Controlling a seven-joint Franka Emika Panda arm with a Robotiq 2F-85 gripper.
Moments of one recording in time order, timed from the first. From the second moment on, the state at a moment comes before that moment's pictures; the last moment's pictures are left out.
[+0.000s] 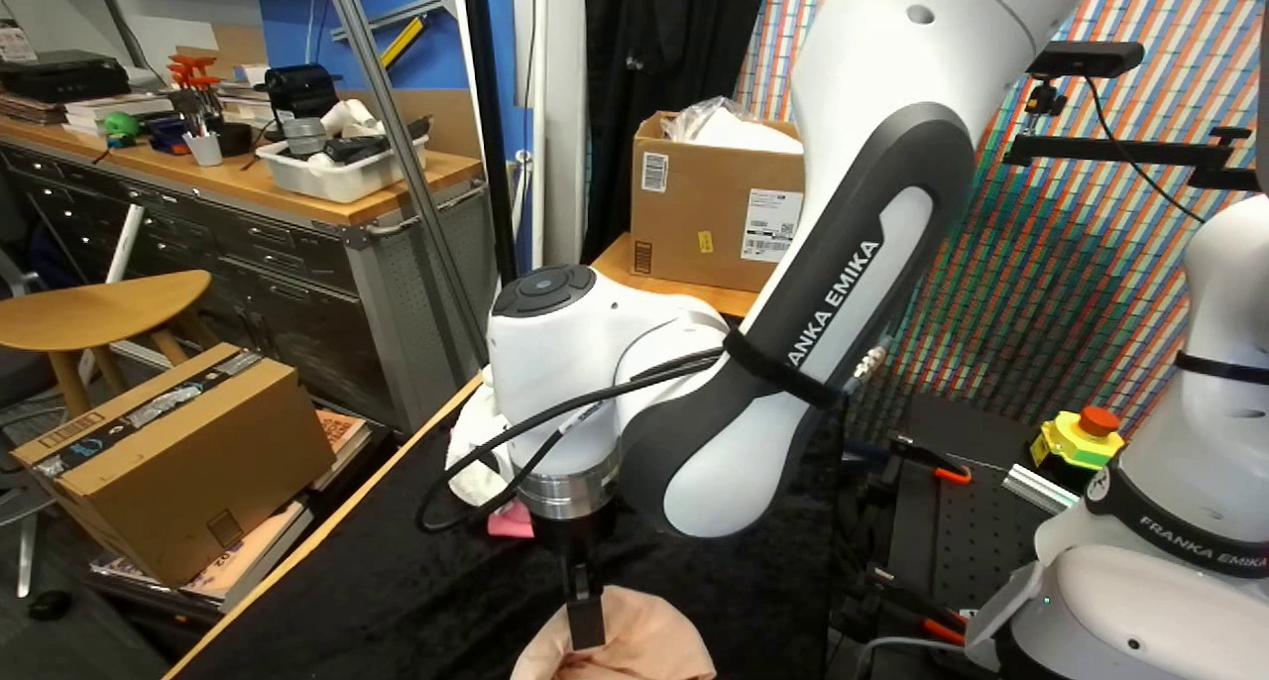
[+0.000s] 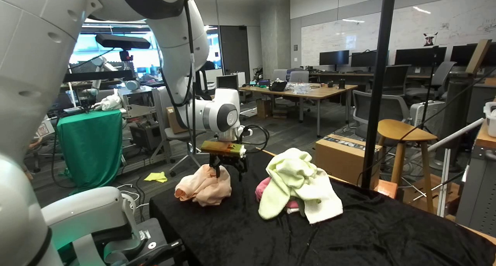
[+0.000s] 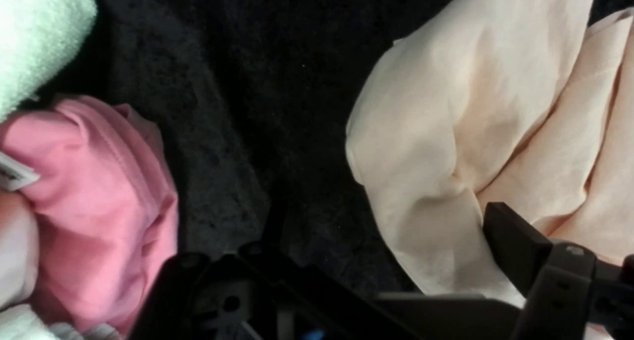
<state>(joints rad) 0.35 0.52 0.22 -2.12 -0.14 2.58 -0.07</state>
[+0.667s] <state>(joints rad) 0.34 0.55 0.23 -2.13 -0.14 2.60 -0.08</state>
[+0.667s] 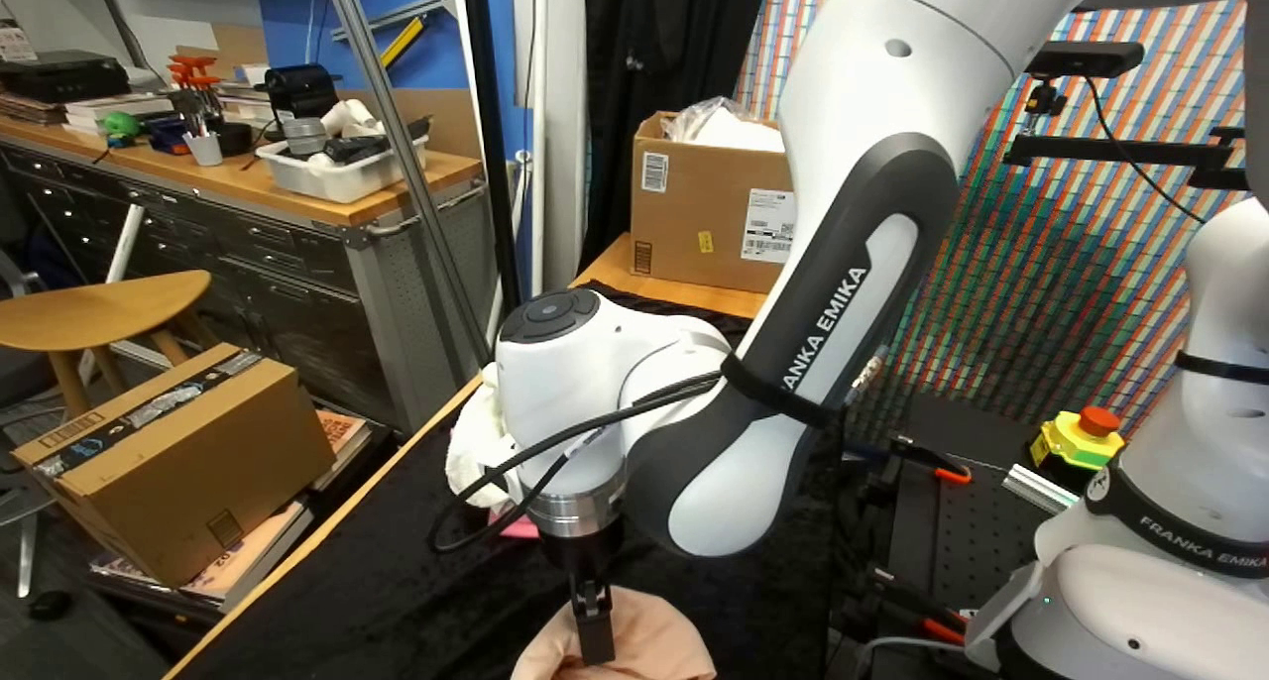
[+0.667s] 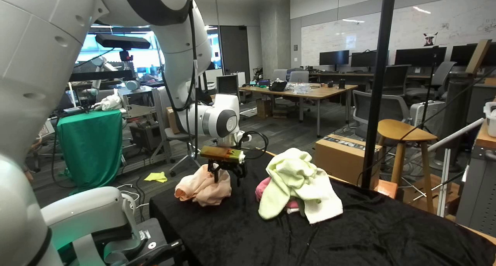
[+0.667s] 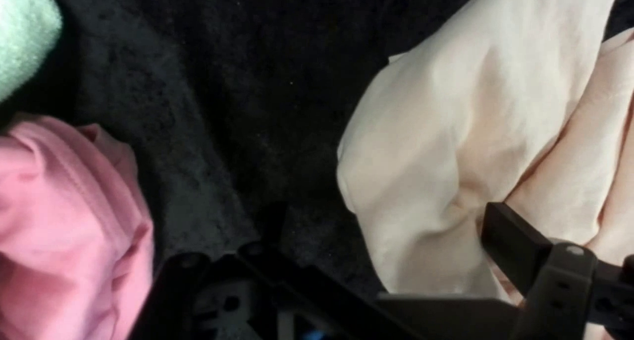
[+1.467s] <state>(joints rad) 0.31 0.56 0.24 -2.13 -0.13 2.62 -0.09</state>
